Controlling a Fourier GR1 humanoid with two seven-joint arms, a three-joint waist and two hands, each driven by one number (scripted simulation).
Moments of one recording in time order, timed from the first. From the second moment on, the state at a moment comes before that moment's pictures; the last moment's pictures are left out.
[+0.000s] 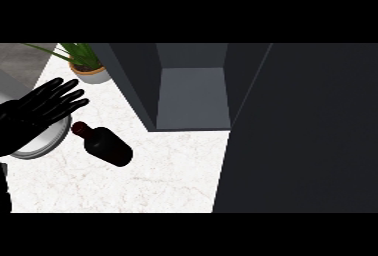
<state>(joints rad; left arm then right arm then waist) -0.26 0.48 0.14 -1.54 0.90 -0.84 0.32 -0.03 -0.16 0.57 -2.51 0.09 -0.36 0.61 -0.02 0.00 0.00</state>
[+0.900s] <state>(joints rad) -0.28 0.35 0.24 -1.22 0.37 -1.00 -0.03 -0.10 -0.23 0.61 -2.51 0.11 -0.46 0.64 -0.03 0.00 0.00</state>
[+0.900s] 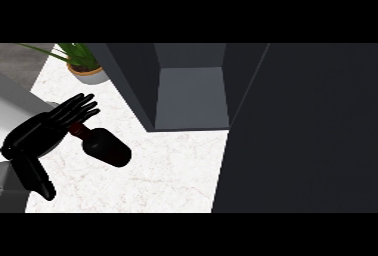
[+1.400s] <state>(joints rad) -0.33 0.35 0.22 -1.02 0.11 -0.95 -0.24 -0.10 -0.27 0.64 -2.50 0.11 -0.49 0.61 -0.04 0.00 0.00</state>
